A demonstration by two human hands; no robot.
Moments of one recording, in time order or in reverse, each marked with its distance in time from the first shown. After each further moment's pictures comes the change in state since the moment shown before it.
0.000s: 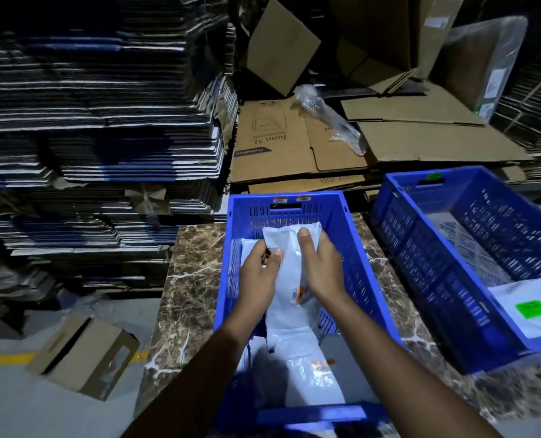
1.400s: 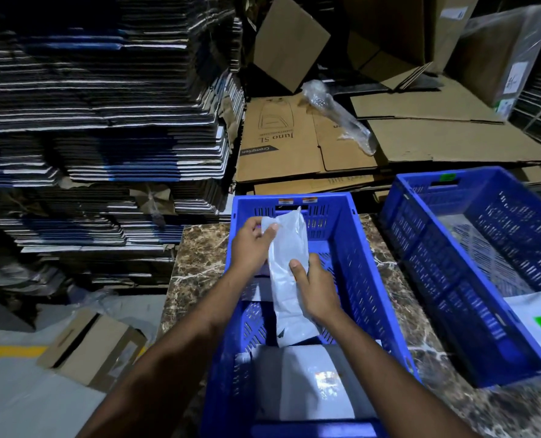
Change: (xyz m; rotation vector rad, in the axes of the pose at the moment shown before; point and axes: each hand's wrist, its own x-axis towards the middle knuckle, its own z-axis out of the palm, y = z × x) left_hand 0.084 -0.007 -0.015 0.183 0.006 -0.116; right_hand 0.006 0.053 0.019 -0.312 -0.199 0.014
